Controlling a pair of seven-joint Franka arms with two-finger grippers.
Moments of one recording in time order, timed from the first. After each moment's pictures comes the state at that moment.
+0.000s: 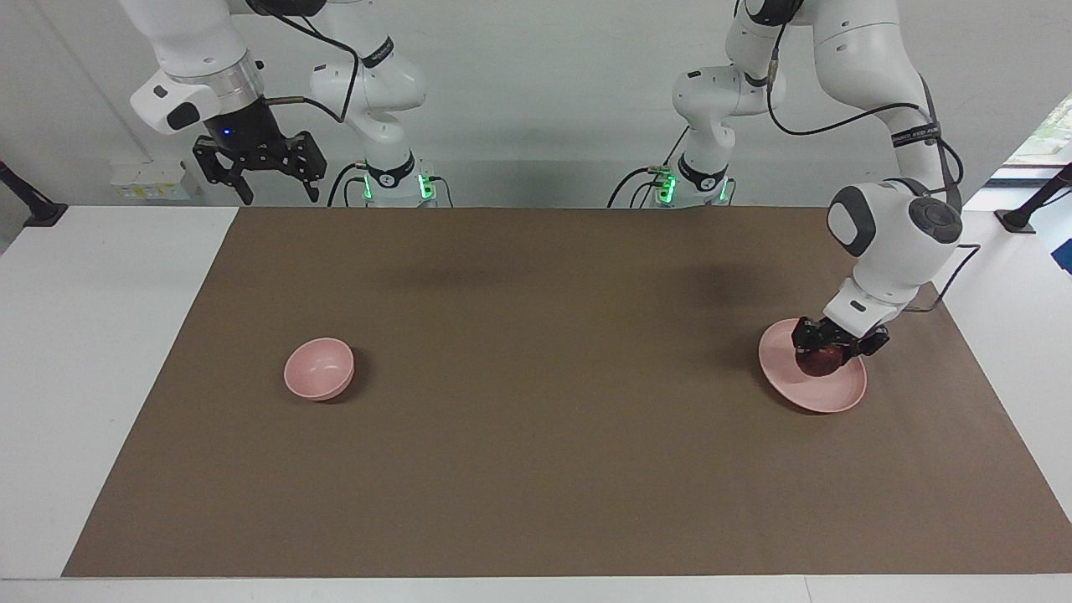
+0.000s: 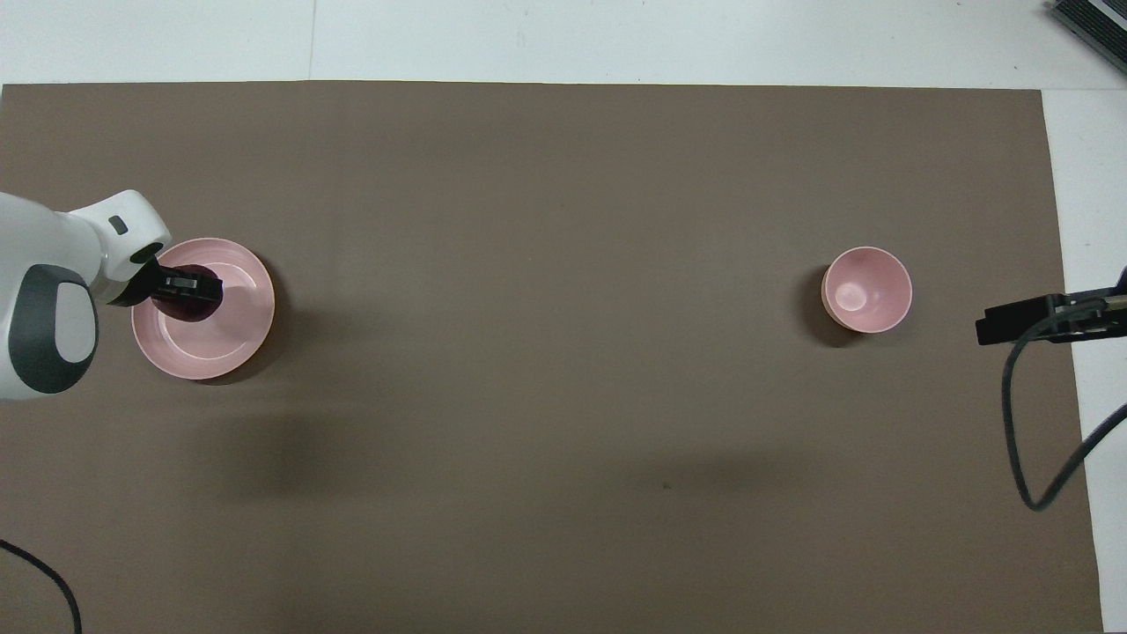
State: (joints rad) left arm 0.06 0.23 0.00 -1.96 -0.03 2.27 0.26; right arm 0.07 -0.10 -0.07 -1.62 0.00 1.52 -0.04
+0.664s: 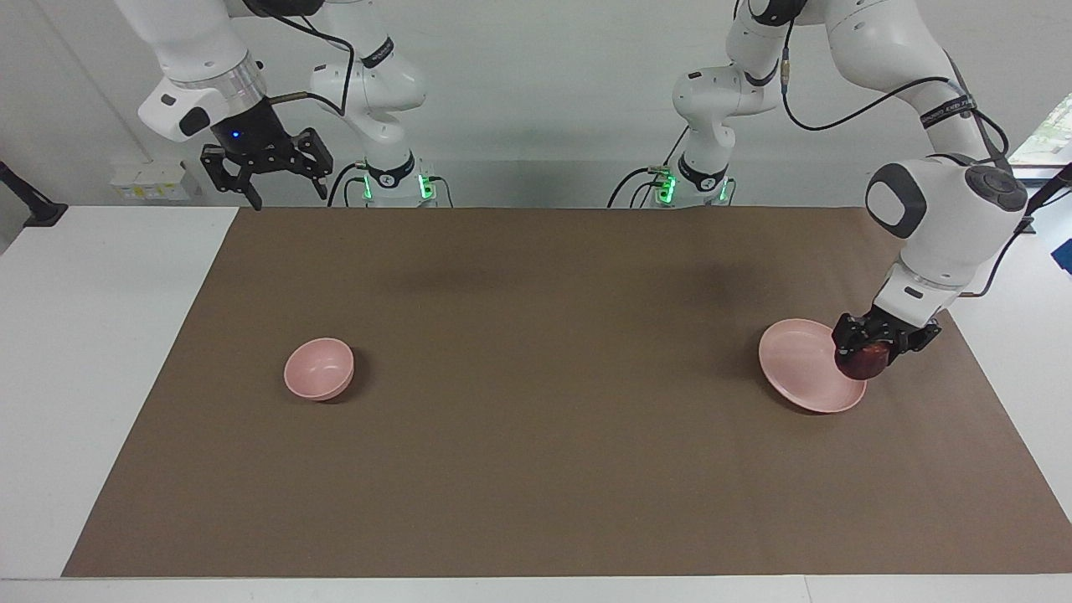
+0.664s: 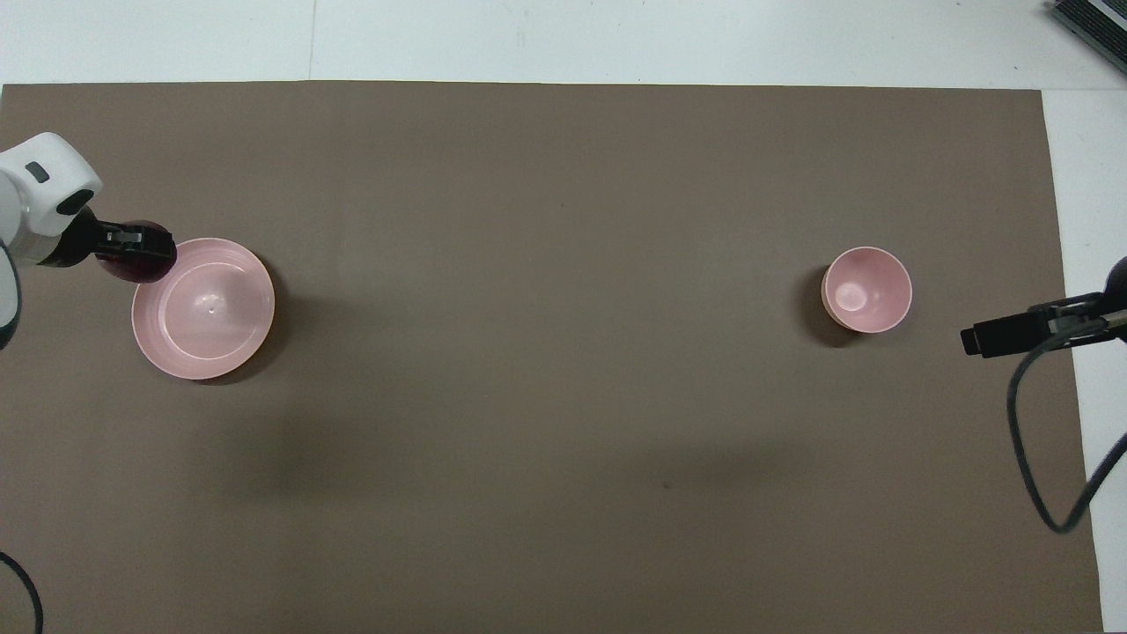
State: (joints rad) left arm 0.08 0.22 0.00 -1.78 -0.02 2.12 0.20; right arm 0.06 -0.10 -0.07 -1.65 0.09 1.52 -0.20
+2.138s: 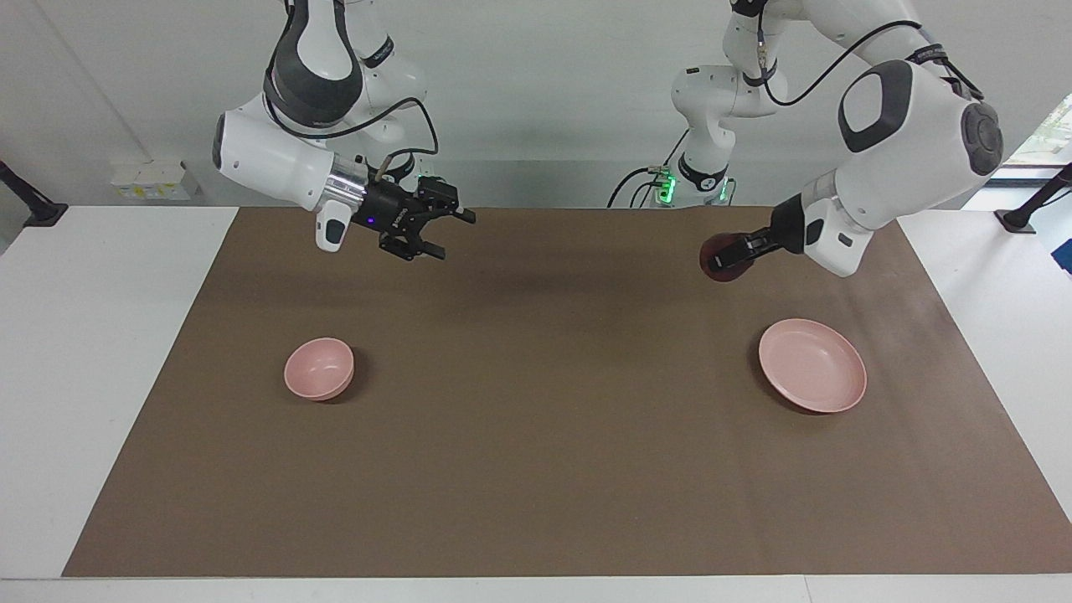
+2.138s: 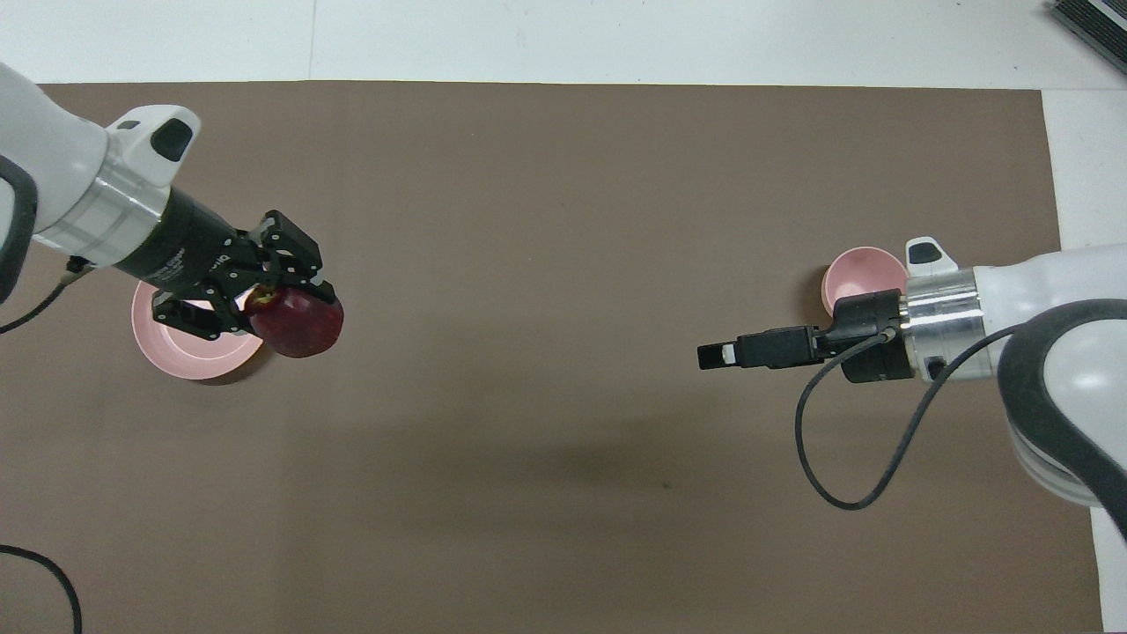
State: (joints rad) left arm -0.14 0.19 -0.04 -1.50 -0.44 1.45 -0.57; right arm 0.16 -0.09 -0.07 -2.08 1.04 1.83 -0.38
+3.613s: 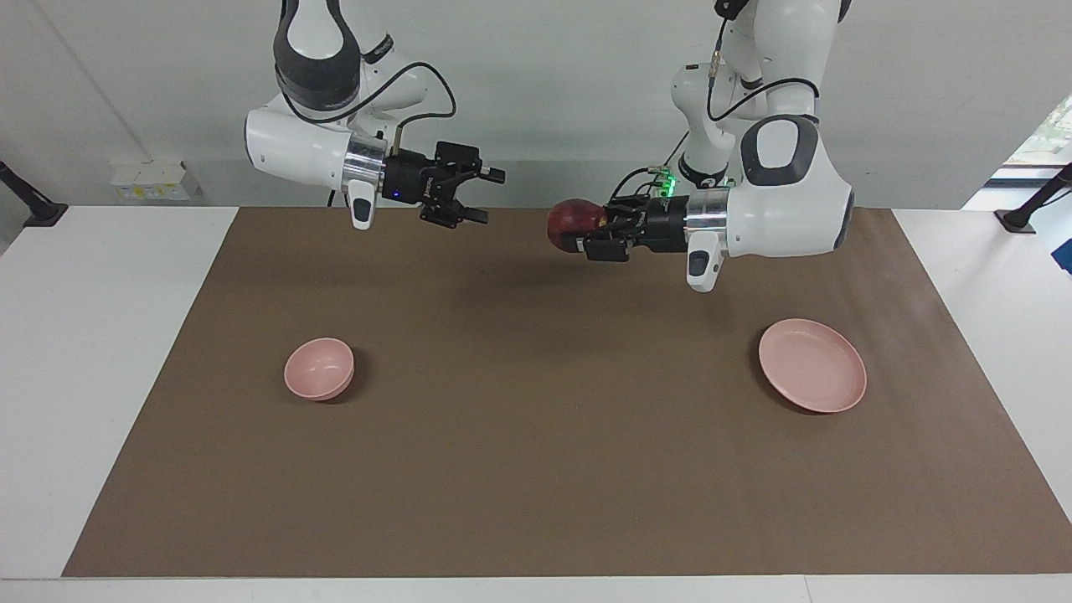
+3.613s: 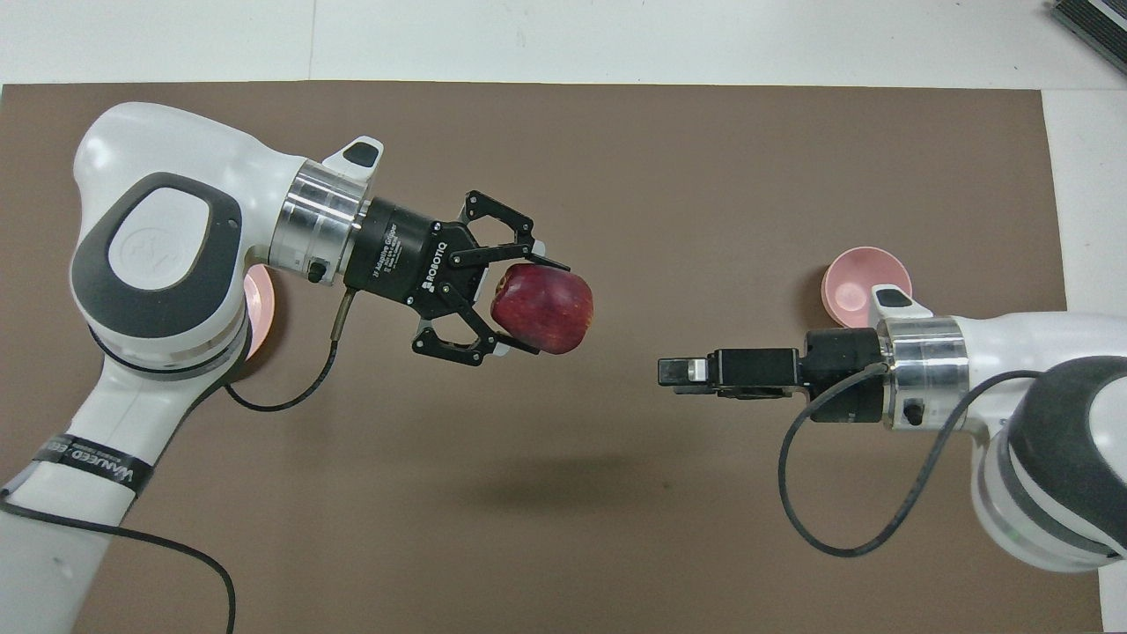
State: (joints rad) left arm -0.26 0.24 -0.08 -1.66 -1.27 1.66 -1.04; right arm 0.24 -0.19 -0.07 -2.21 1.35 1.89 -0.34
